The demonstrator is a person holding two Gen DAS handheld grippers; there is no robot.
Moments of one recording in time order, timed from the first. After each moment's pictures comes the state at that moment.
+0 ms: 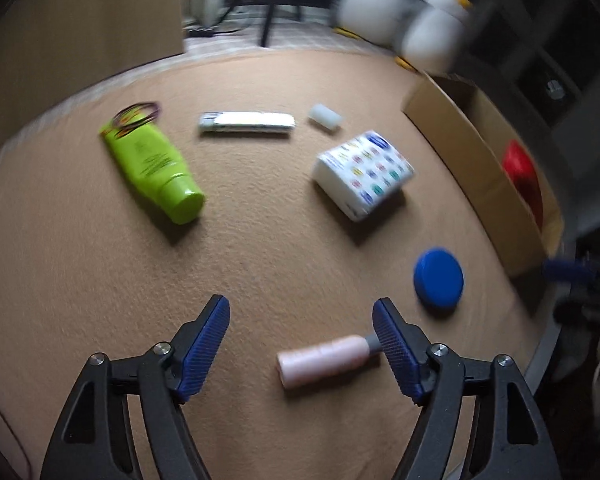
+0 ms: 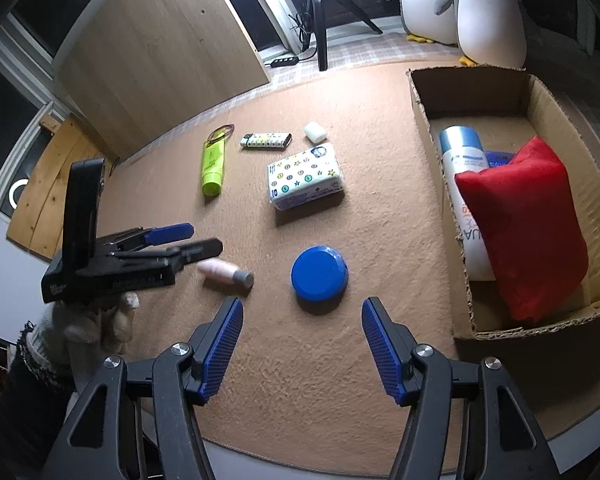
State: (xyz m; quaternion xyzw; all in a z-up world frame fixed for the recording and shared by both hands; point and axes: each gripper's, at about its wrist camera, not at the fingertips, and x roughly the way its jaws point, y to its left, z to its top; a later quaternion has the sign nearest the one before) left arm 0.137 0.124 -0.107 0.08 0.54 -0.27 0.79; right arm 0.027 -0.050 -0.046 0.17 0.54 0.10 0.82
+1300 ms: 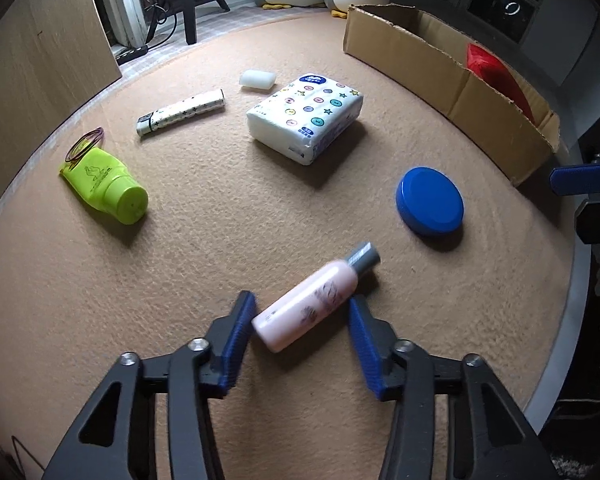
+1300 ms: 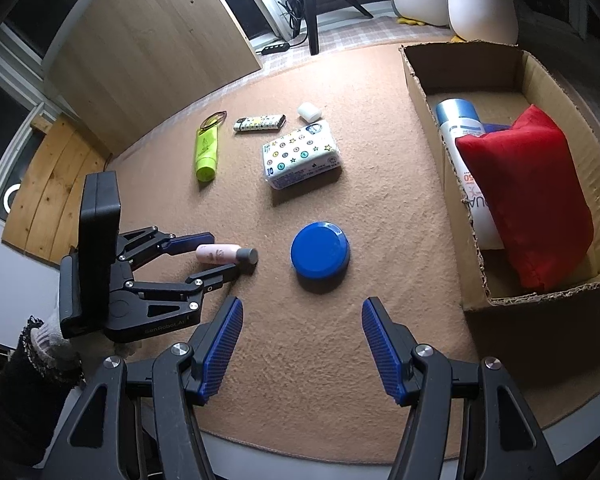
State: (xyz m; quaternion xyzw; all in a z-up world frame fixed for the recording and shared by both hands) left arm 0.108 0.099 -0.134 0.20 0.52 -0.31 0.77; right arm 0.017 -0.044 -0.056 0.18 0.55 0.08 0.81
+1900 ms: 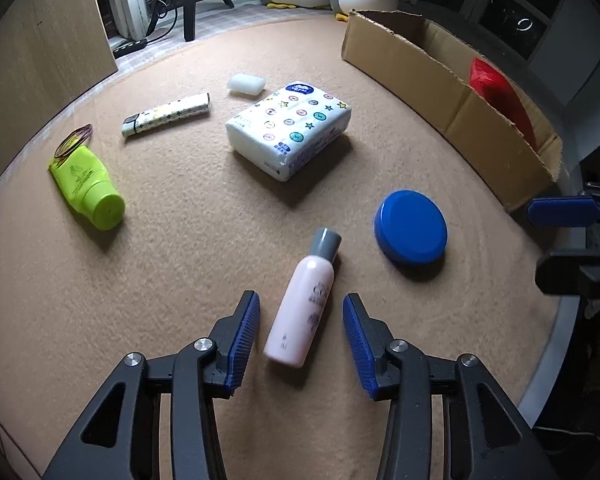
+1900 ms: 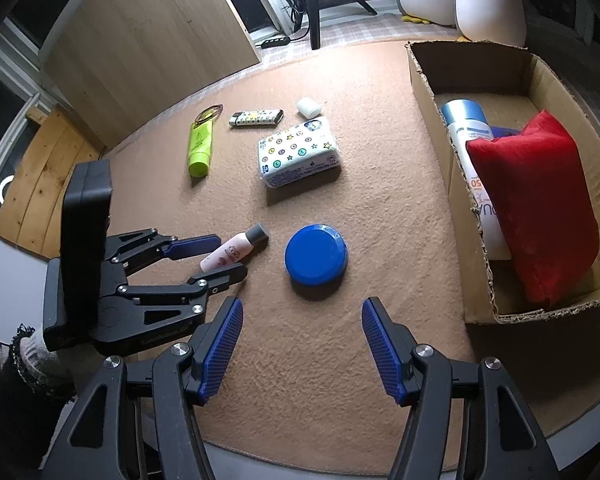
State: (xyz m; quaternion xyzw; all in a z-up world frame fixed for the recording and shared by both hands) left arm 0.106 0.077 -0.133 0.17 0.53 -0.30 0.78; right arm 0.026 -0.039 -0.064 0.16 0.56 0.08 0.81
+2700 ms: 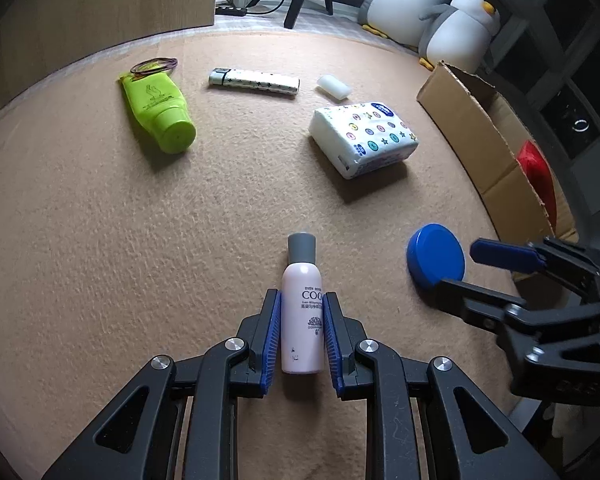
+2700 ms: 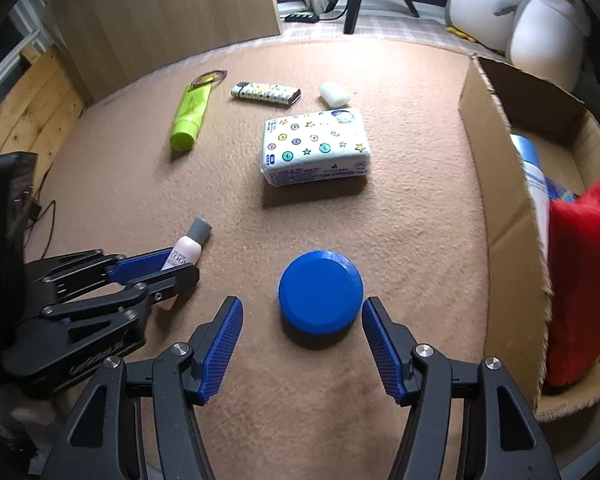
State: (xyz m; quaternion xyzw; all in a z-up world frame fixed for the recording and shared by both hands) left arm 0.100 0.118 -0.135 0.02 0.55 -0.19 0.81; right arm 0.070 0.001 -0.103 0.04 0.57 0.09 0.81
